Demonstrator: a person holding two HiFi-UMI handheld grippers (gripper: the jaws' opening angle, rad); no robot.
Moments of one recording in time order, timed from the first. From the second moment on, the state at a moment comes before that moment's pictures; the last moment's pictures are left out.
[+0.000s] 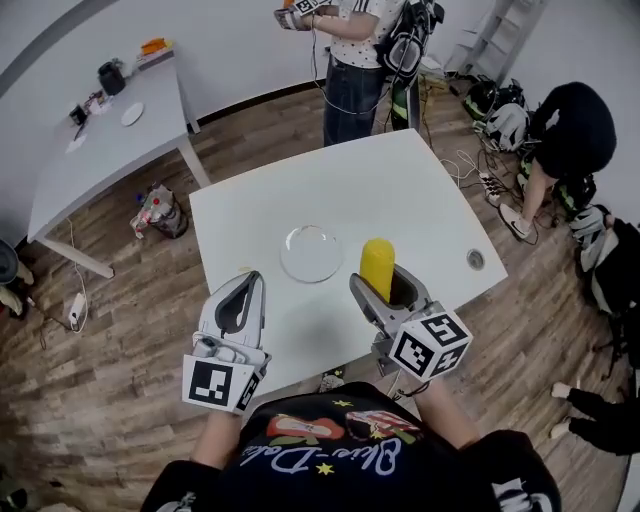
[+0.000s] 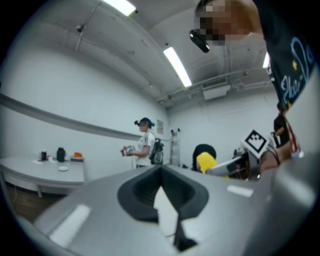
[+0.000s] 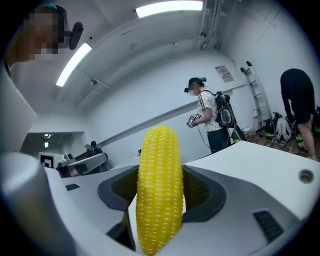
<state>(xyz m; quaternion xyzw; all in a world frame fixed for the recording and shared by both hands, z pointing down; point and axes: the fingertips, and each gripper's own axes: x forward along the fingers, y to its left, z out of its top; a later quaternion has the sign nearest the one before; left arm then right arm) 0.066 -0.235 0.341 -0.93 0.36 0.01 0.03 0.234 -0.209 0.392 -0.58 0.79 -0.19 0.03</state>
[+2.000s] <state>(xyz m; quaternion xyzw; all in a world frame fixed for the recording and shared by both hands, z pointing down) -0.030 -0.277 0.361 -0.85 0.53 -0.01 0.00 0.158 -0.373 0.617 -0.37 0.80 -0.24 -0.40</state>
